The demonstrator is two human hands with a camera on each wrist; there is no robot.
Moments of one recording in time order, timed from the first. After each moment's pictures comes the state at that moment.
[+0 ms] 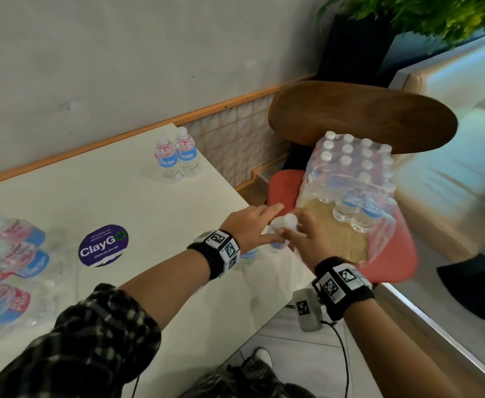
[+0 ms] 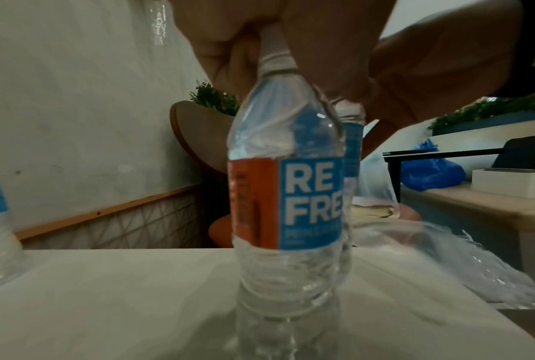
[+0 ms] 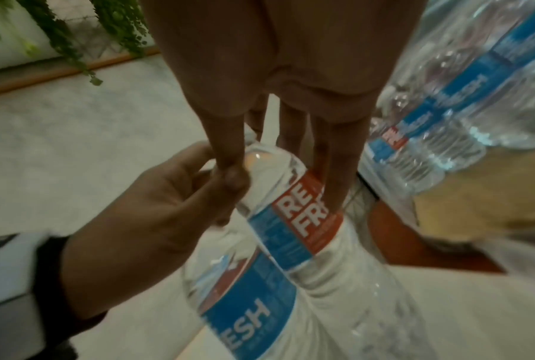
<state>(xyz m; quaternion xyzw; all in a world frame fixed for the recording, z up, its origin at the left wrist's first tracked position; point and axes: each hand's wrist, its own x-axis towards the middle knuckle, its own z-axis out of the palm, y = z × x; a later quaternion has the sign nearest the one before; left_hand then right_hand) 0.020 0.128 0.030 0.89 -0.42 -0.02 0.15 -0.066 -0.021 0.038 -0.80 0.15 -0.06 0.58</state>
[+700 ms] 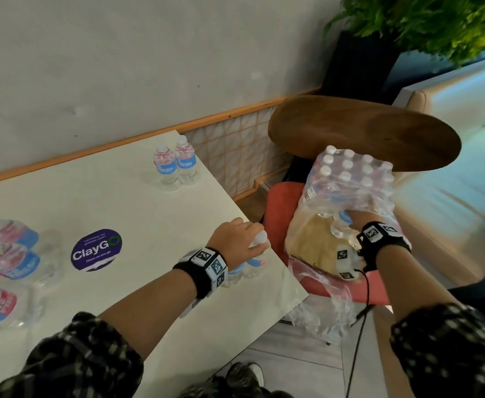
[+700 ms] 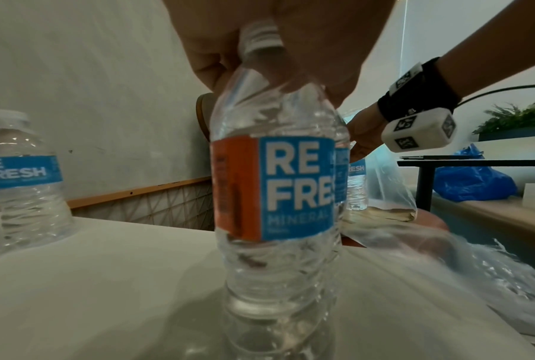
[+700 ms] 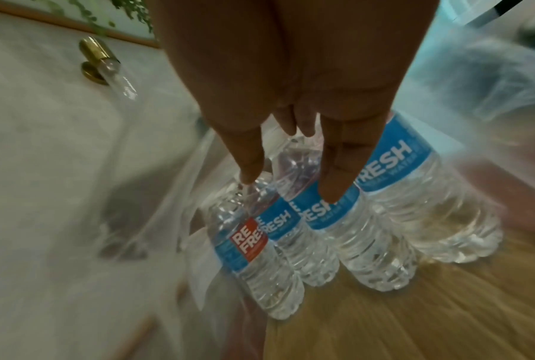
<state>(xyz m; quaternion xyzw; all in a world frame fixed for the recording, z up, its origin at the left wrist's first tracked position) 0.015 0.132 0.031 0.92 -0.35 -0.01 0.16 0.005 -0.185 0.050 -0.82 0.41 0.08 0.40</state>
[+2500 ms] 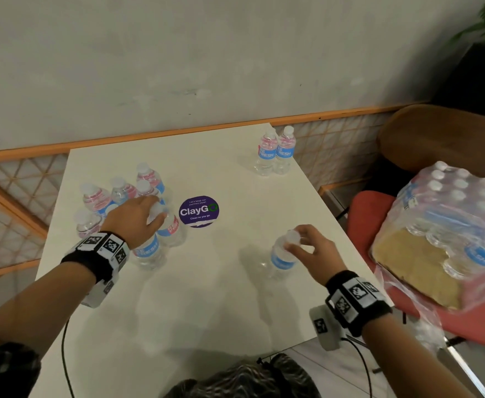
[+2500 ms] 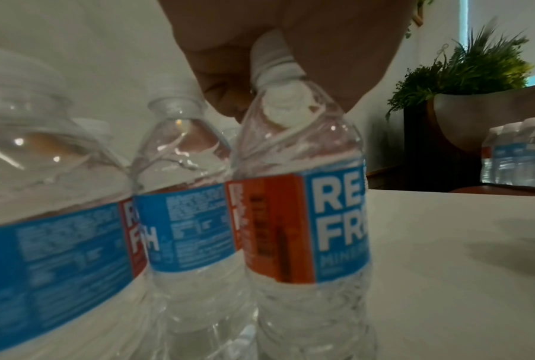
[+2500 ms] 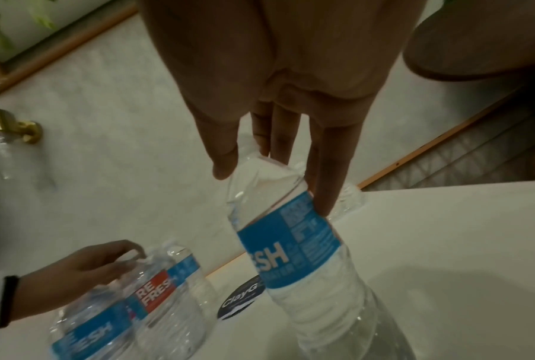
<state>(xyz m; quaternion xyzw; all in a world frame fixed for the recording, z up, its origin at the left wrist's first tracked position) -0.032 0.513 0.028 0.99 0.02 0.01 0.11 -0.061 0.123 0.022 -0.89 -0.02 0.06 0.46</state>
